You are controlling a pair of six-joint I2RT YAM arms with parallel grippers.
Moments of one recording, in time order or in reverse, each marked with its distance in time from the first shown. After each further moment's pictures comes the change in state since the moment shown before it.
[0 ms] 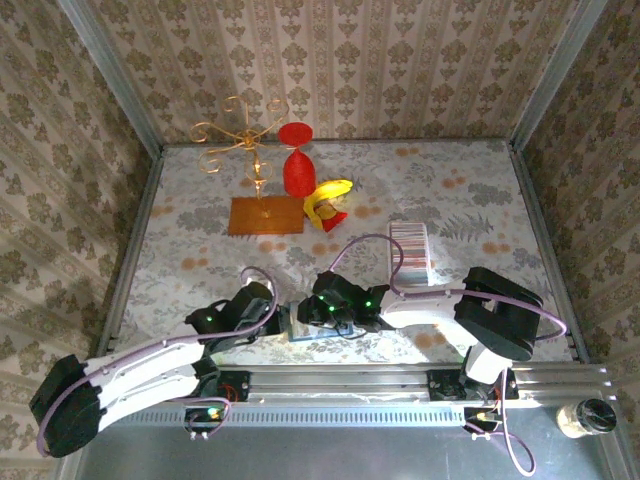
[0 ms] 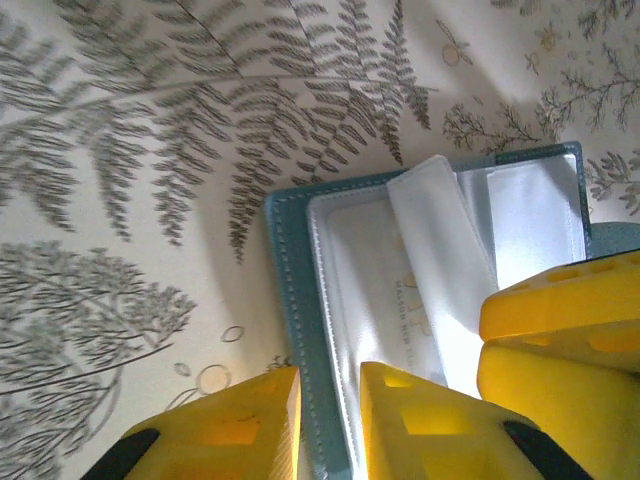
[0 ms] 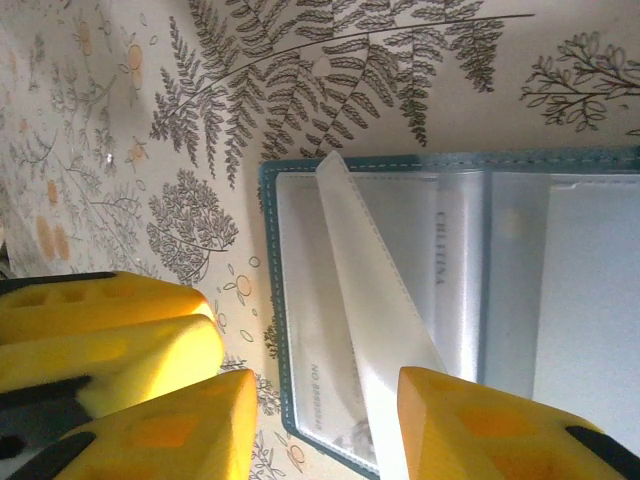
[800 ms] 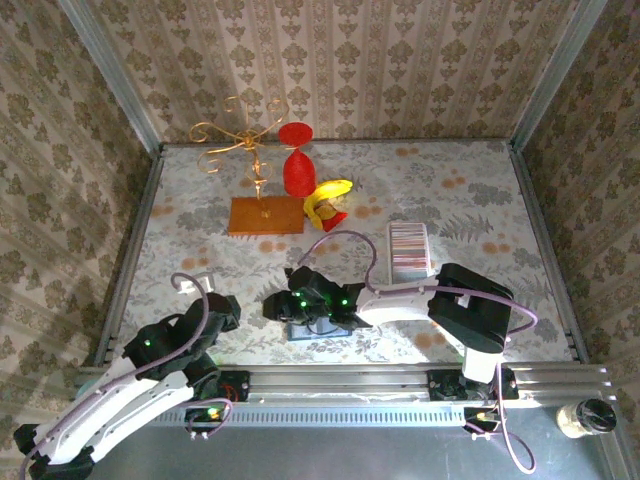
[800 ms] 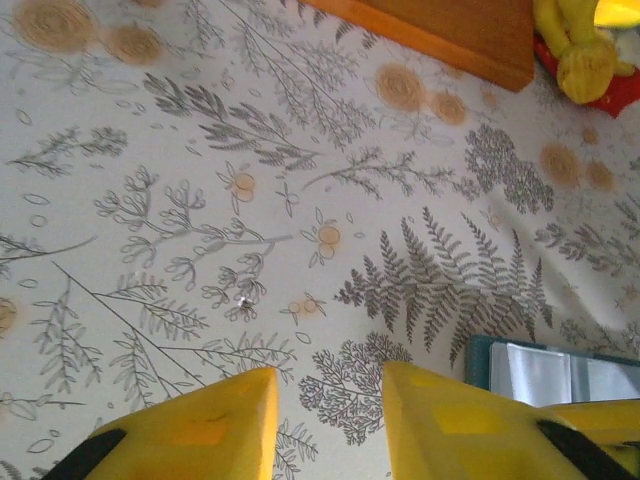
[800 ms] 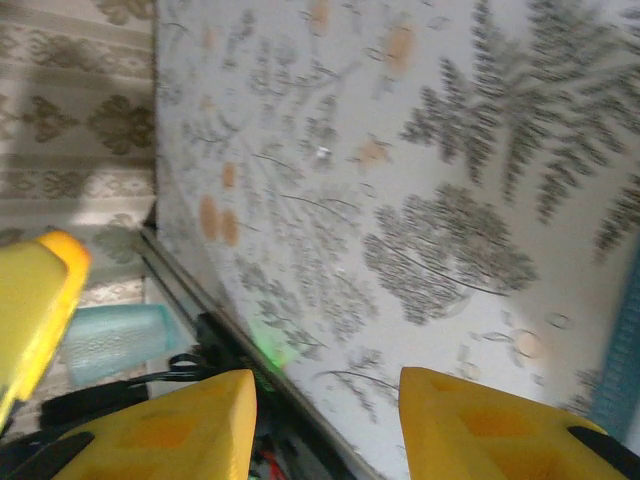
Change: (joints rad) left arm 0.016 -0.472 0.206 -0.663 -0.488 -0.113; right arm 0.048 0.148 0.196 0.177 -0.077 0.020
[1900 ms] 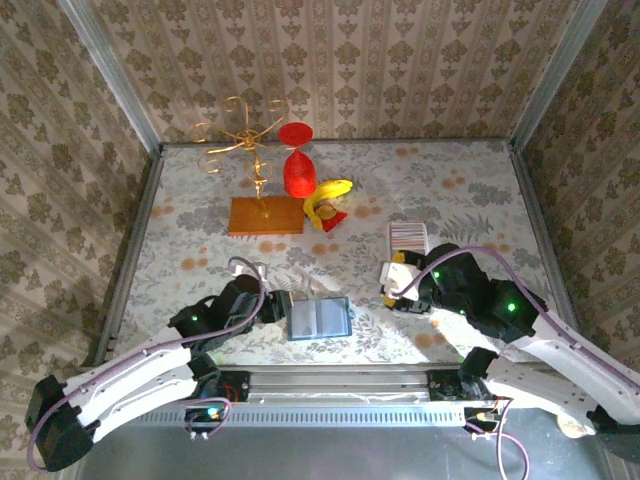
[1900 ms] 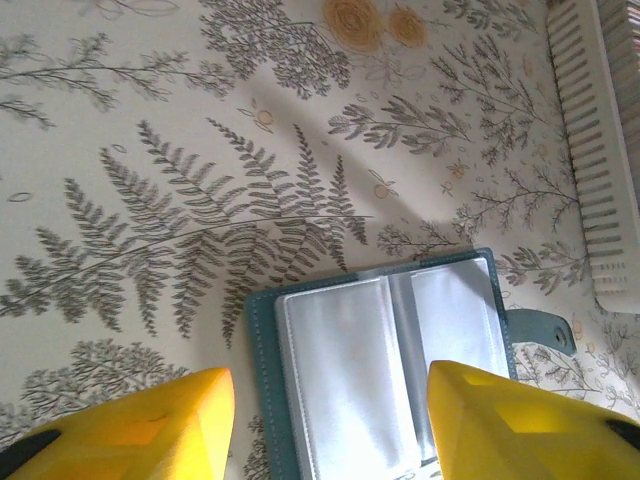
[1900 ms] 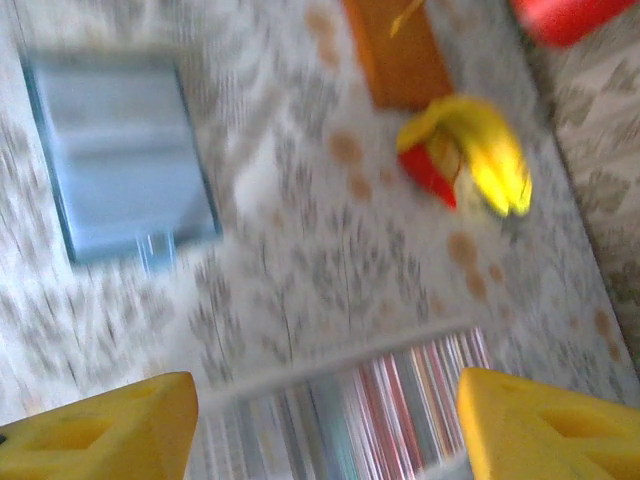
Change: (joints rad) left arm 0.000 0.388 -0.107 0.608 0.402 0.167; right arm -0.356 -1.052 -0.141 -1.046 0.229 -1.913
